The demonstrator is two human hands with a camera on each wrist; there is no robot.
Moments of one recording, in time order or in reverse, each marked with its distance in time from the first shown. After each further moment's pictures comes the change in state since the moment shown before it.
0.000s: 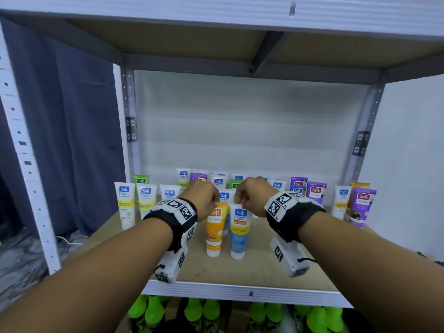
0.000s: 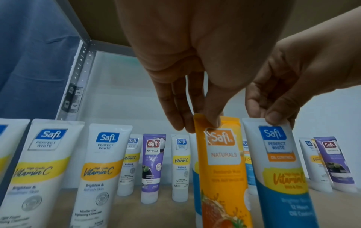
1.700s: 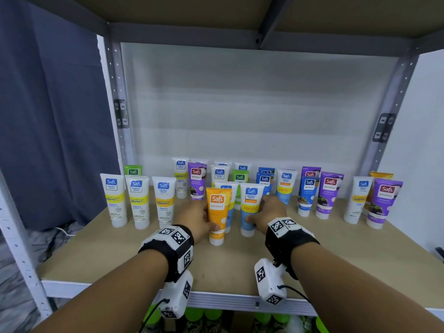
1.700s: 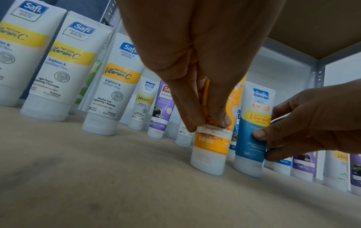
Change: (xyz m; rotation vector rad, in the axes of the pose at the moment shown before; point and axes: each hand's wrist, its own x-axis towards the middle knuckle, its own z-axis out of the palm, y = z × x) left_hand 0.005 -0.030 0.087 -0.364 -0.015 -0.253; right_hand 0.033 0.057 0.101 0.515 0.209 0.487
